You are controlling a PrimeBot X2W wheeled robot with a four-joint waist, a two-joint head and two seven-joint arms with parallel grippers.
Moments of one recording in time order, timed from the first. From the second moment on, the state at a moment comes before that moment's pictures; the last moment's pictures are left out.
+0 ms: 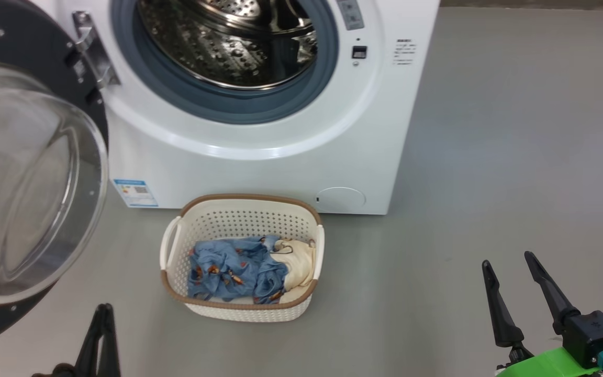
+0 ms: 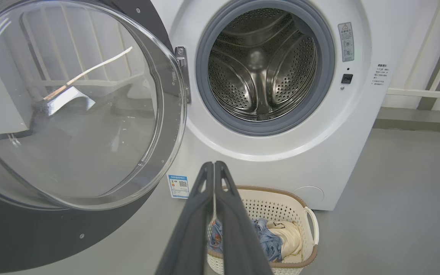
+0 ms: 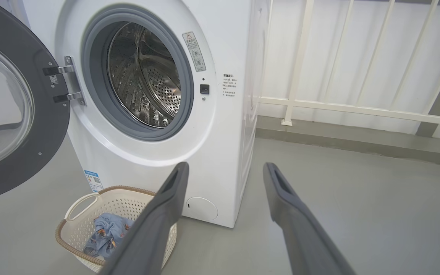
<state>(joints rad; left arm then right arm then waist) 0.14 0.05 0.00 -0.05 -0.17 0.00 -0.18 0.04 -0.06 -0.08 0.00 0.04 0.13 -0.25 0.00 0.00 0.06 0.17</state>
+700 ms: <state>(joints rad) 0.11 0.08 -0.03 -0.02 -0.17 -0.02 -0.14 0.04 -0.06 -0.05 -0.02 0.04 0.13 -0.25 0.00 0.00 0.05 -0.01</state>
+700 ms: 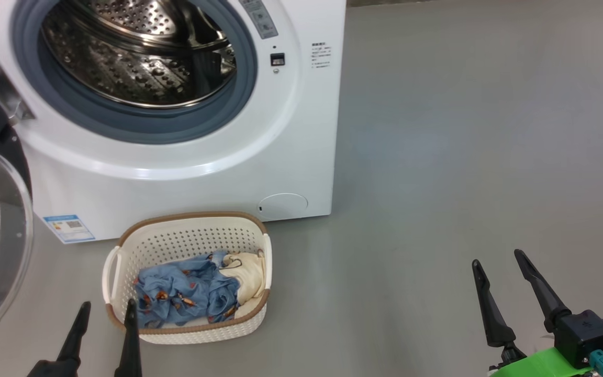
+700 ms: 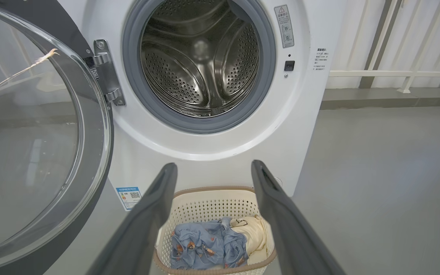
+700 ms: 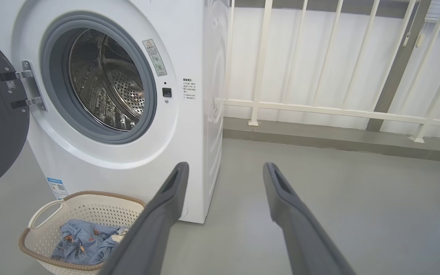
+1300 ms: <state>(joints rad) 0.11 0.09 -0.03 -0.01 -0.18 0.01 -0.13 0.04 -0.06 -0.04 -0.01 0.04 0.13 -0.25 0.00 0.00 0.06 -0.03</state>
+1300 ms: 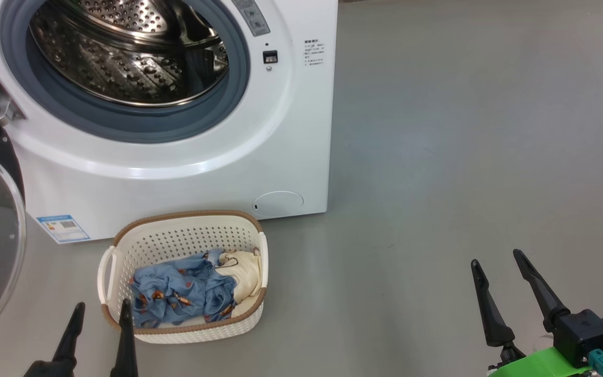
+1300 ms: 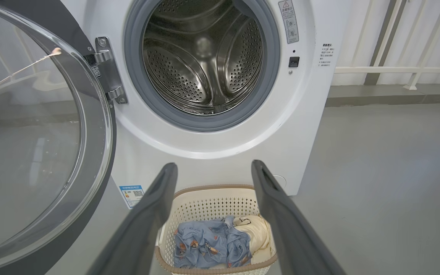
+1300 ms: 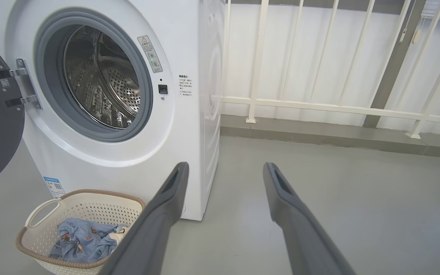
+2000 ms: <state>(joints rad) 0.11 0.10 -0.03 0.00 -0.18 0.03 -0.13 0.04 -0.06 -0.04 -0.01 0.05 0.13 -0.25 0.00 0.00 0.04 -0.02</state>
